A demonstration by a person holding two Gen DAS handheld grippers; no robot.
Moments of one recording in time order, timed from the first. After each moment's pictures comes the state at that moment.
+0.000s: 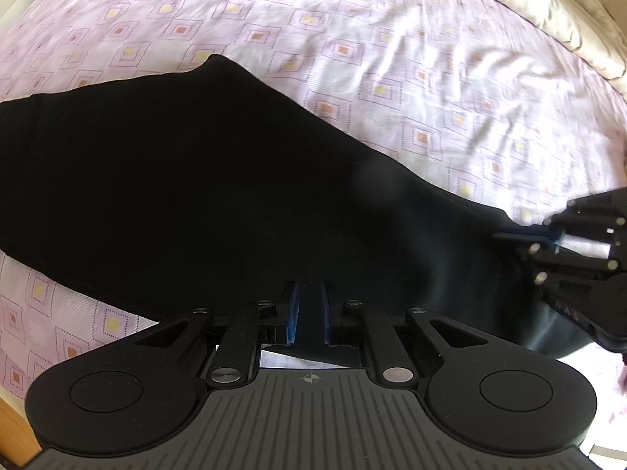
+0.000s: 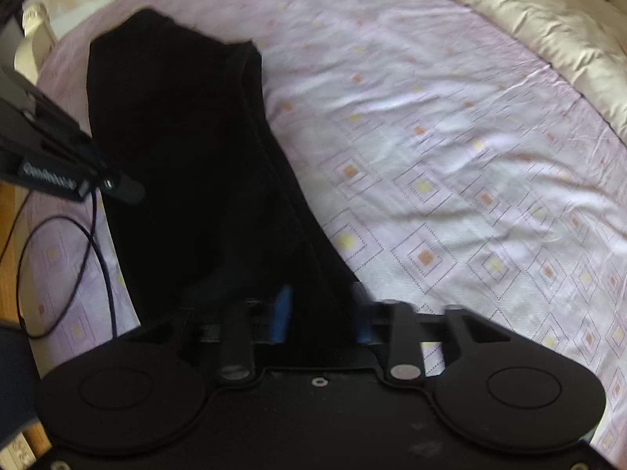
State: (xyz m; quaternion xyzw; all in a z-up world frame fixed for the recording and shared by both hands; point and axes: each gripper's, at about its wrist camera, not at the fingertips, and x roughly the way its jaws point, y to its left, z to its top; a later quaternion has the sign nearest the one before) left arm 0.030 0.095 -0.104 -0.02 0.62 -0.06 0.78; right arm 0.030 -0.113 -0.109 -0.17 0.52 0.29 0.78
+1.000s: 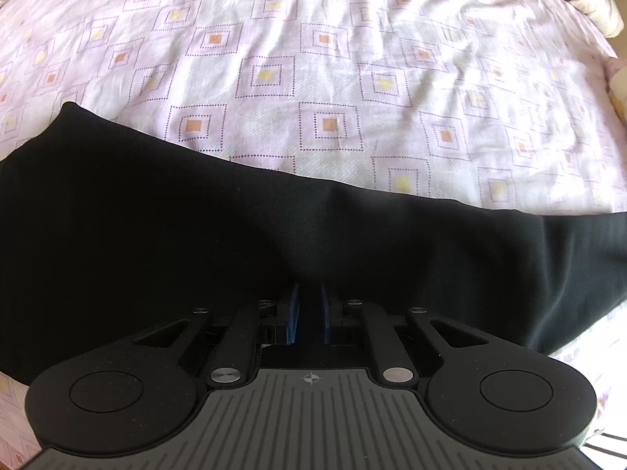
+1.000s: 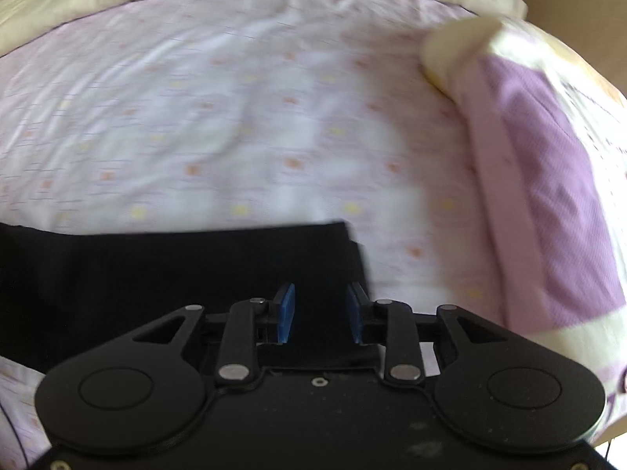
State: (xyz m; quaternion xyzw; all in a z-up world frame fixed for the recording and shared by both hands) left arm 0.060 0.008 -0.133 0.06 0.64 -0.14 0.75; right arm -0.086 -0.353 -0.105 0.05 0.55 -0.18 0.81
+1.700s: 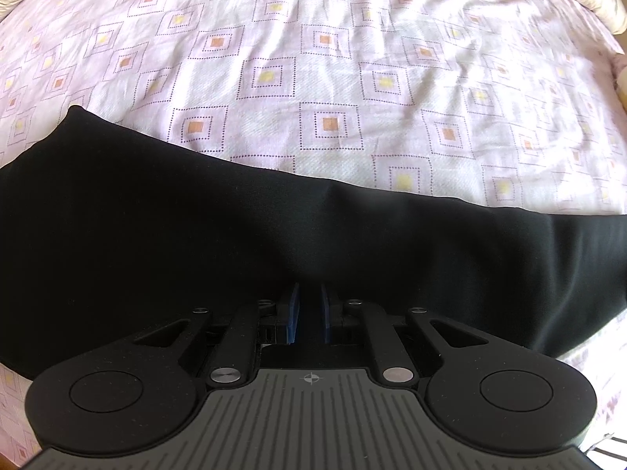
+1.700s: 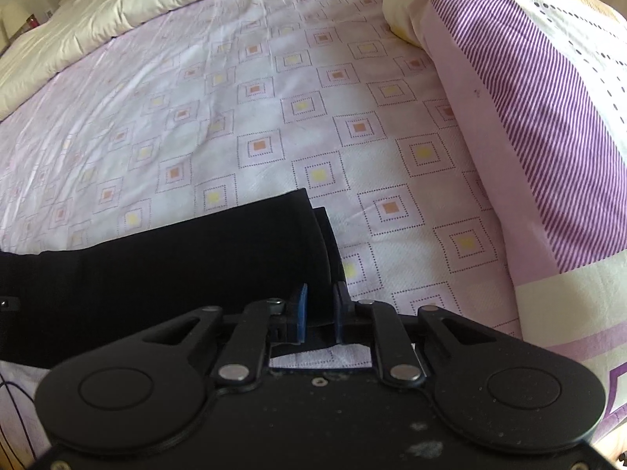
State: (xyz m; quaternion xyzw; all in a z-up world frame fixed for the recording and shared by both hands) left arm 0.056 0.004 -0.134 0.08 0.63 -0.13 0.76; right arm -0.117 -0.393 -0.106 0.16 0.54 -0.15 0.81
